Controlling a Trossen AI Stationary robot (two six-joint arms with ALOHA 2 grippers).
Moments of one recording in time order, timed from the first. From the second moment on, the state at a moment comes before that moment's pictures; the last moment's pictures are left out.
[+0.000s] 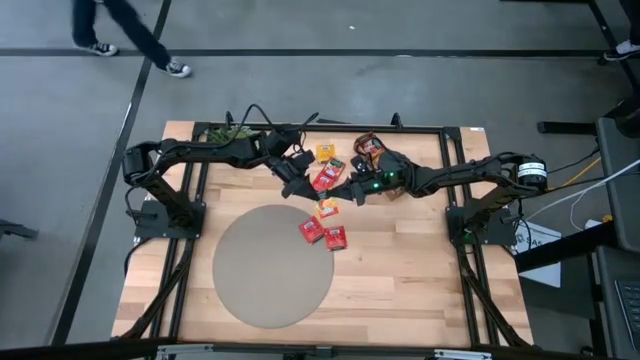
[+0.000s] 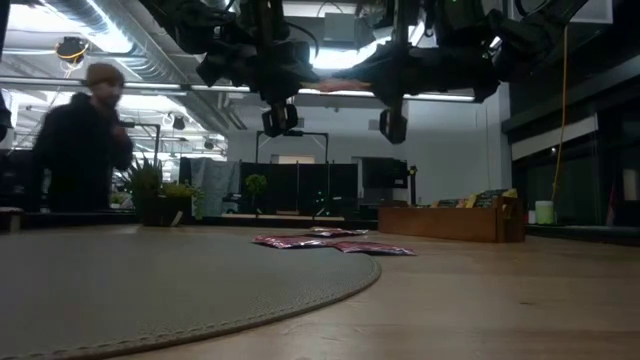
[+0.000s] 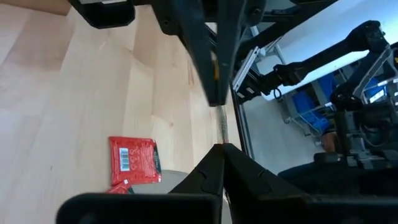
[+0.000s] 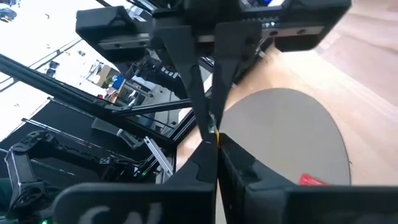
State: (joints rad) left arm 0.40 1.57 1.01 -0.03 0.88 -0.42; right arm -0.20 1.53 0.71 0.66 -0.39 0.89
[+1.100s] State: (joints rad) left arm 0.40 1.57 1.01 -0.29 0.72 -0.26; right arm -0.19 1.05 0.71 -0.34 0.52 0.86
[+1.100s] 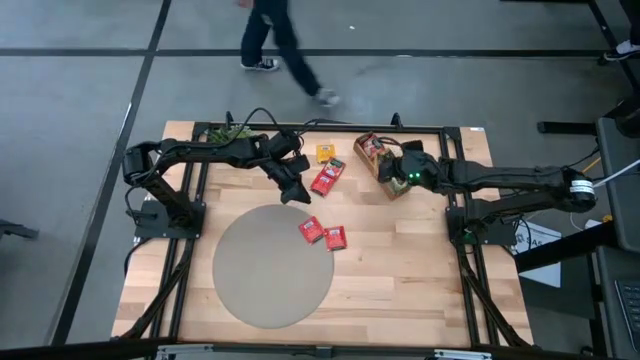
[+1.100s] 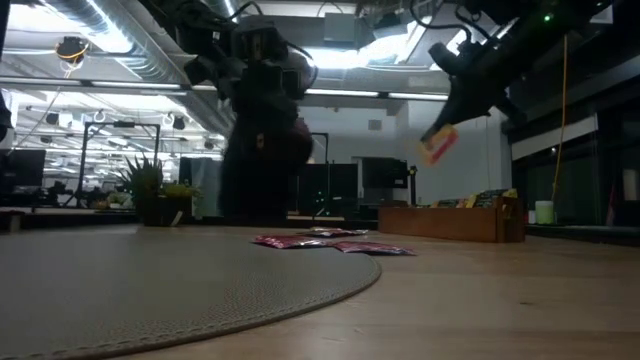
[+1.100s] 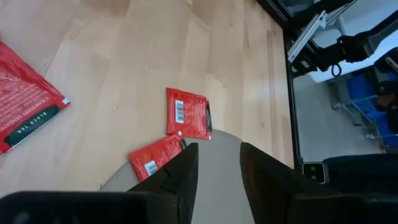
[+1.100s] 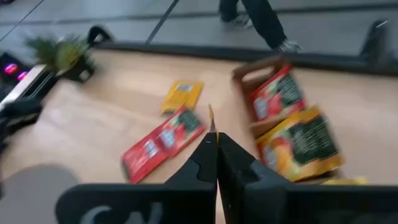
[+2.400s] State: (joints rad) left arm 0.59 1.57 1.01 -0.23 0.68 -0.14; right arm -0.30 1.48 0.69 -0.13 0.88 0.99
